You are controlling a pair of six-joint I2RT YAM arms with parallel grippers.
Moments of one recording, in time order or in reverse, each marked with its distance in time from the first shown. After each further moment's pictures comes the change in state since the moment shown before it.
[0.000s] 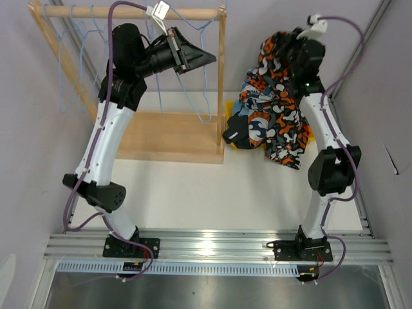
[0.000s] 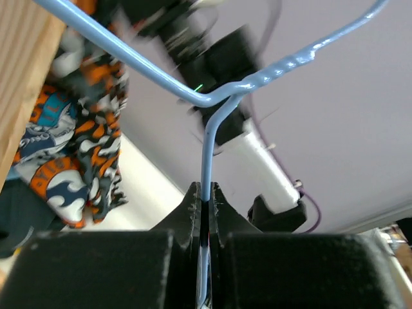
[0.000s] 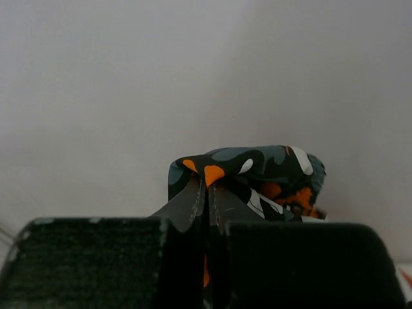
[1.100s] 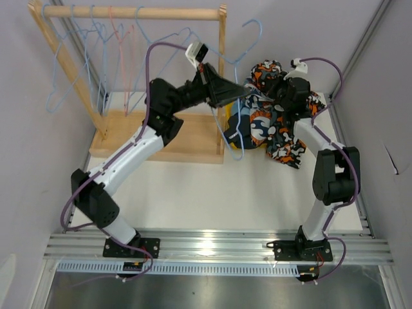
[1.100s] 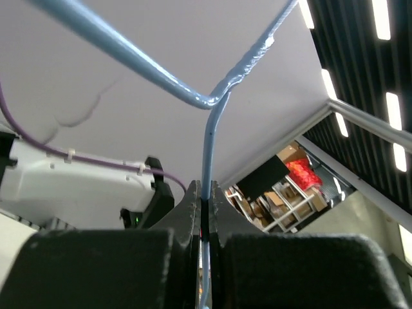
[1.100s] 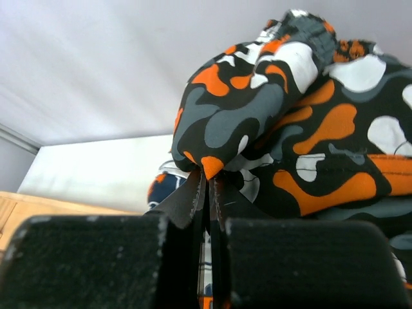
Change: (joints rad) left arm -0.227 -0.079 -0.630 1.078 0.048 -0.690; right arm 0.017 -0.106 -0.675 0.241 -0.115 0.085
